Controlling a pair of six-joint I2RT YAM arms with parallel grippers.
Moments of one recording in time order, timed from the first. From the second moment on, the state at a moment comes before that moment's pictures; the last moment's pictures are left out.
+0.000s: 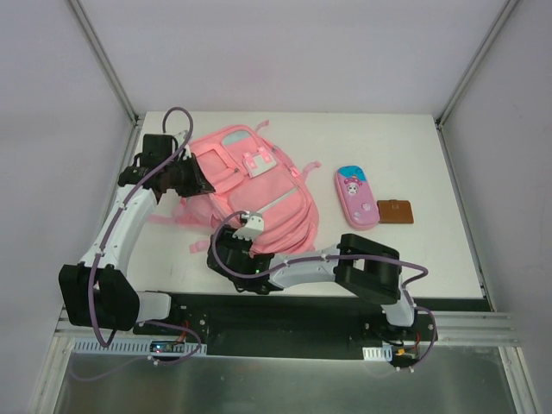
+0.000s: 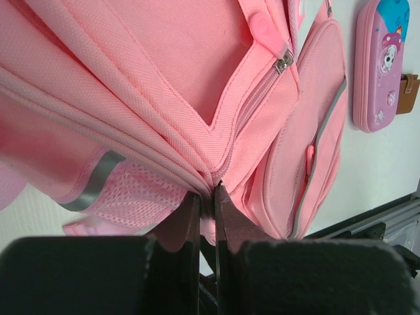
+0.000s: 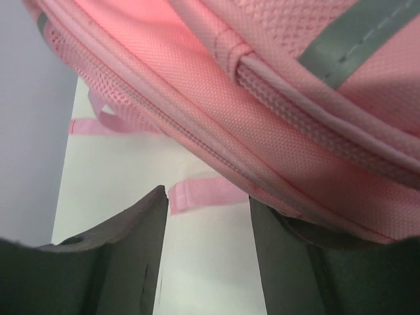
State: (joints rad) left arm -0.08 1.29 1.14 -0.71 0.41 -0.40; right arm 1.39 2.01 1.27 0.13 0.89 1.17
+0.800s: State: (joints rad) left arm -0.09 1.26 1.14 -0.71 0.41 -0.40; right arm 1.24 1.98 1.21 0.16 0.89 1.22
